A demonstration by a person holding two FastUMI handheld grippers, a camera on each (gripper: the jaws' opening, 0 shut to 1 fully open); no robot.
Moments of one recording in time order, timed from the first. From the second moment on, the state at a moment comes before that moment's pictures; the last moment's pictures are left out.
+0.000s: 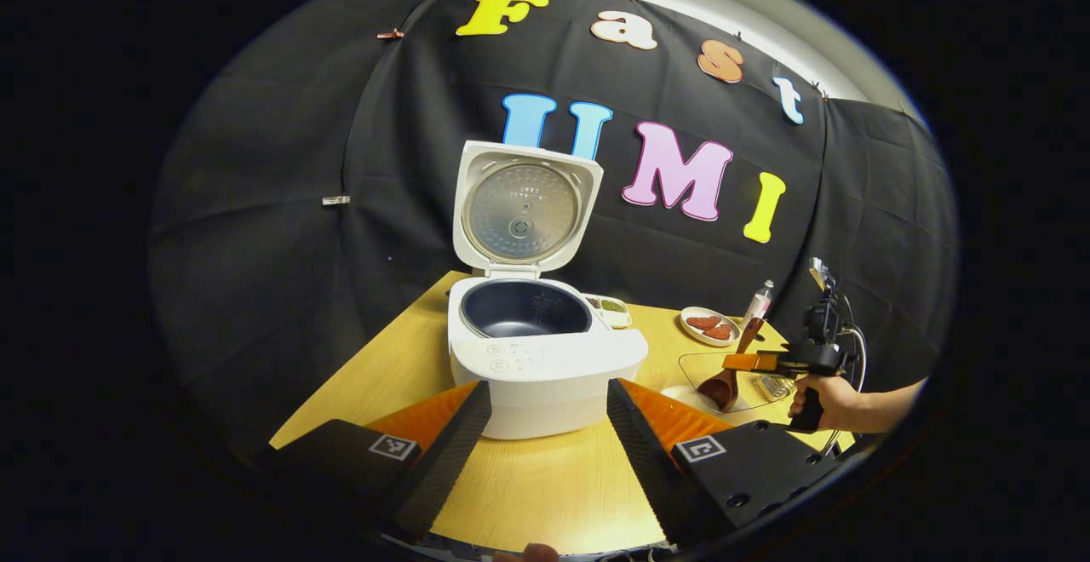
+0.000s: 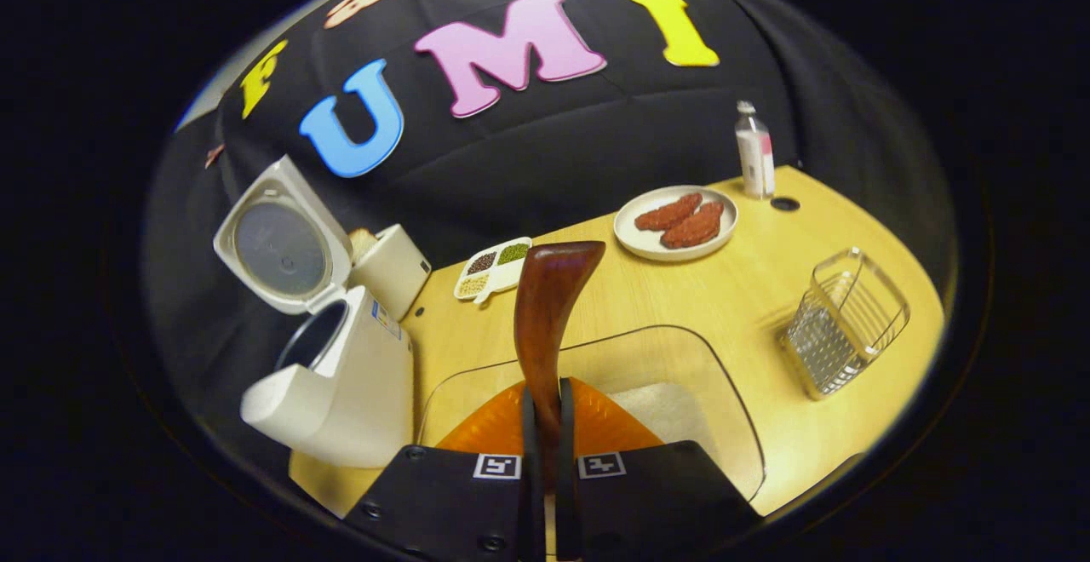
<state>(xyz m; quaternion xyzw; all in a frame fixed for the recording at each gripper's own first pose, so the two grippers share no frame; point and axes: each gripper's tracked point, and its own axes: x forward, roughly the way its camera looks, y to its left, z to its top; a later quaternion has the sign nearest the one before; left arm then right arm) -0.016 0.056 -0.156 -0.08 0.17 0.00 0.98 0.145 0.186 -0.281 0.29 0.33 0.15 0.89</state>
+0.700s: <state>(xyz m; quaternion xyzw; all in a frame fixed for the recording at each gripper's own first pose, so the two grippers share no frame) -0.021 0.047 -0.142 -0.07 0.16 -0.01 0.98 0.142 0.136 -0.229 0.47 0.29 0.10 0.83</state>
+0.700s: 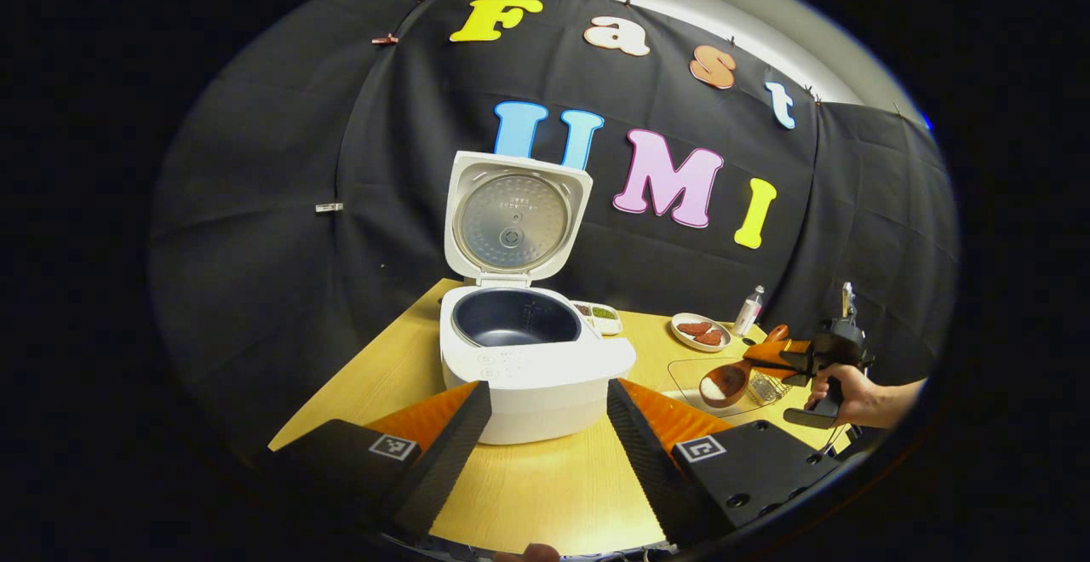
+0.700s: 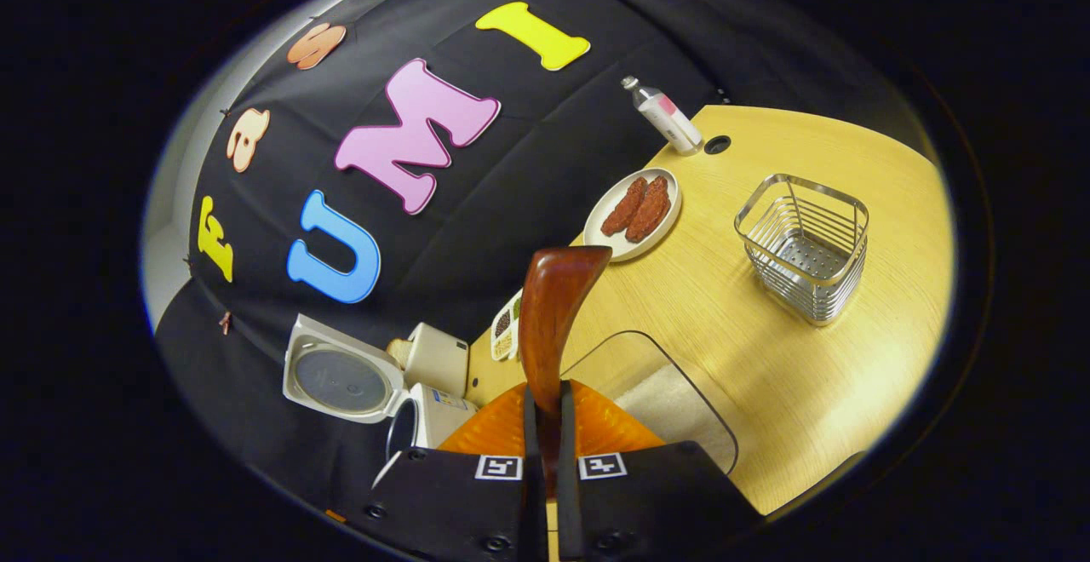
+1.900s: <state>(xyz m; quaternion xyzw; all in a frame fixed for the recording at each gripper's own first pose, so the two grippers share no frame) -0.033 0.065 -0.145 -0.08 0.14 0.00 0.99 0.166 0.393 -0.041 0.45 0.26 0.25 0.82</state>
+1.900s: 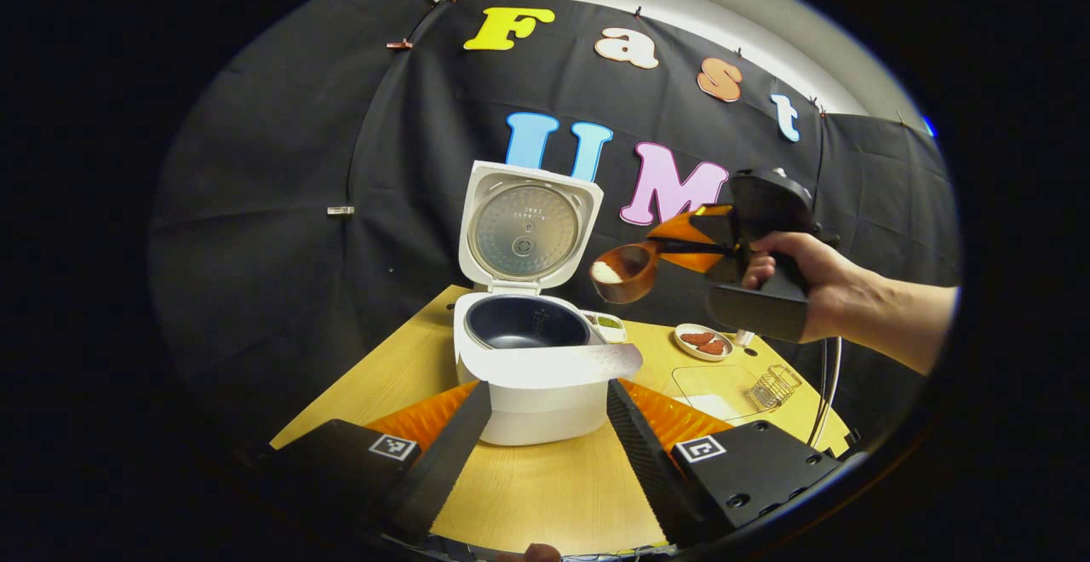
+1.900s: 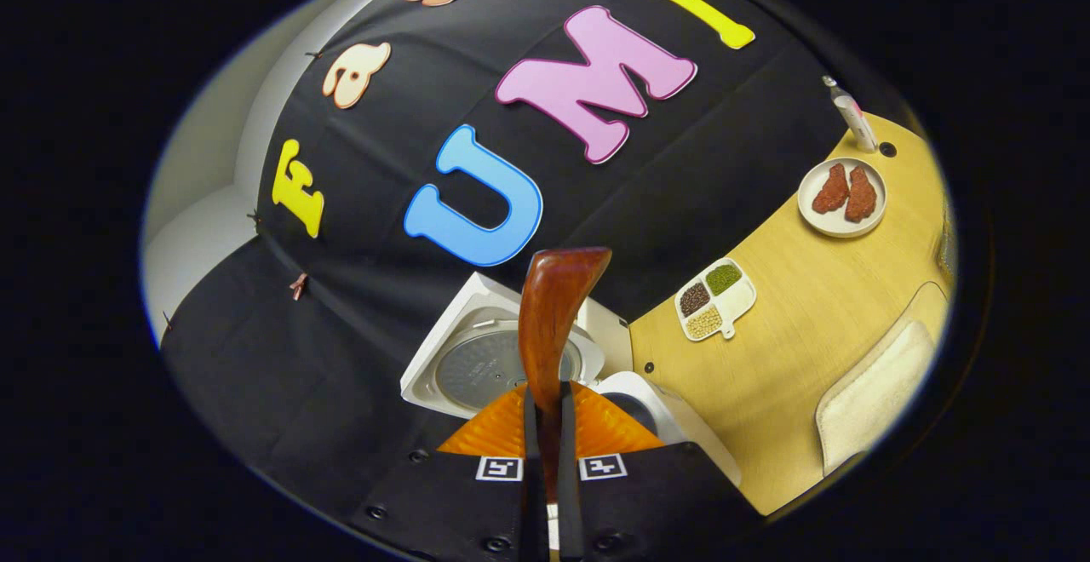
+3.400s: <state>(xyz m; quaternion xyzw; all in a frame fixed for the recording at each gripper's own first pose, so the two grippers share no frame) -0.036 0.117 -0.160 -0.11 0.15 0.05 0.98 0.112 0.577 -0.108 -0.27 0.02 0.47 0.84</state>
